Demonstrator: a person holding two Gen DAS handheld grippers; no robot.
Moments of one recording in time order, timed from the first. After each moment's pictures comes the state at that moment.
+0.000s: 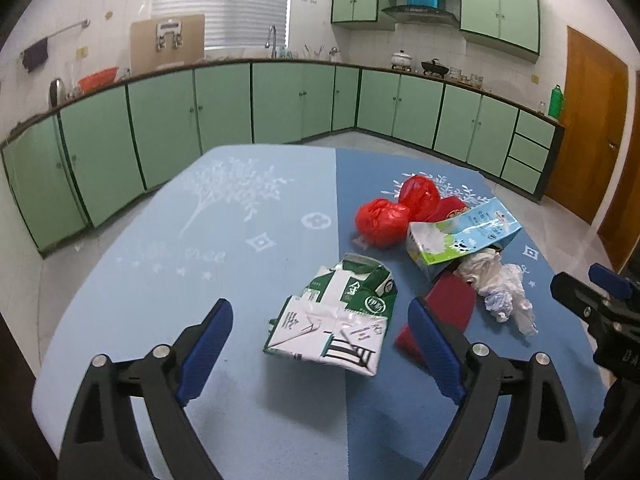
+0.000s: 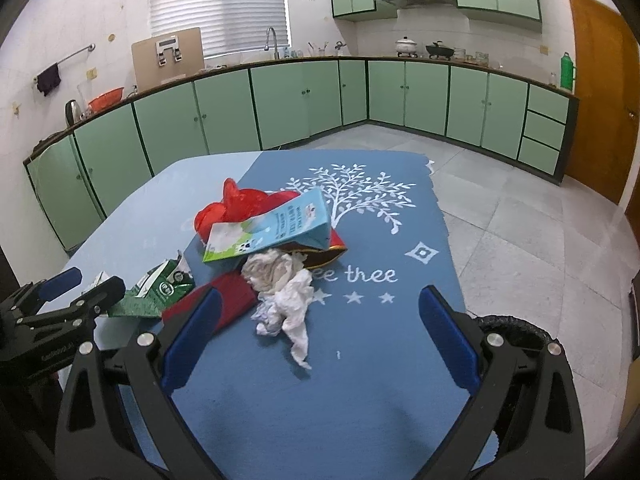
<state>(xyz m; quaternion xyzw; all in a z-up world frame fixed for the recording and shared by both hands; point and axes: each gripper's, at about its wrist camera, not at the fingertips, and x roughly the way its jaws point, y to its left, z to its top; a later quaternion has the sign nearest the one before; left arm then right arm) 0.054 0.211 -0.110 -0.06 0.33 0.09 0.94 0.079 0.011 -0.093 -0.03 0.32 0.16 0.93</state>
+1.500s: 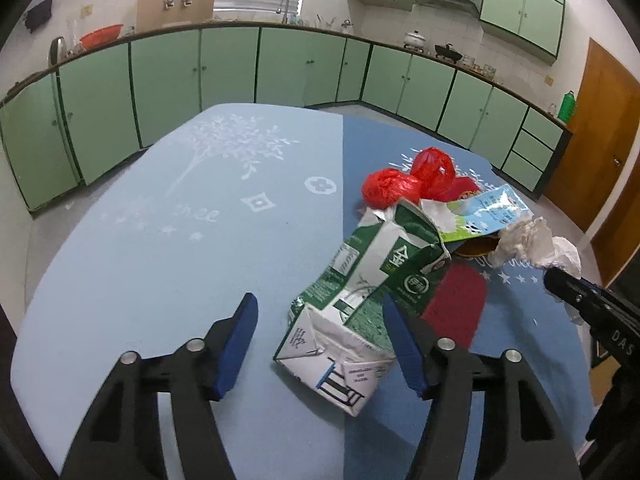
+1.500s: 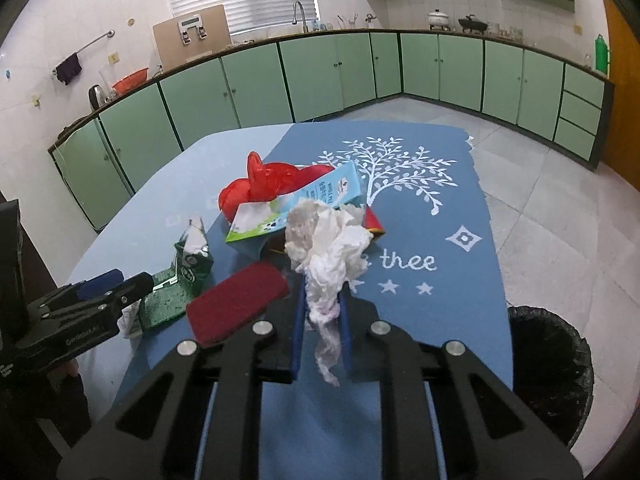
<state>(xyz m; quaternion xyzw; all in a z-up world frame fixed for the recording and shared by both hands) 0.061 0.219 -0.125 -0.11 0.38 0.08 0.92 0.092 0.008 -0.096 -0.02 0.37 0.23 0.90</state>
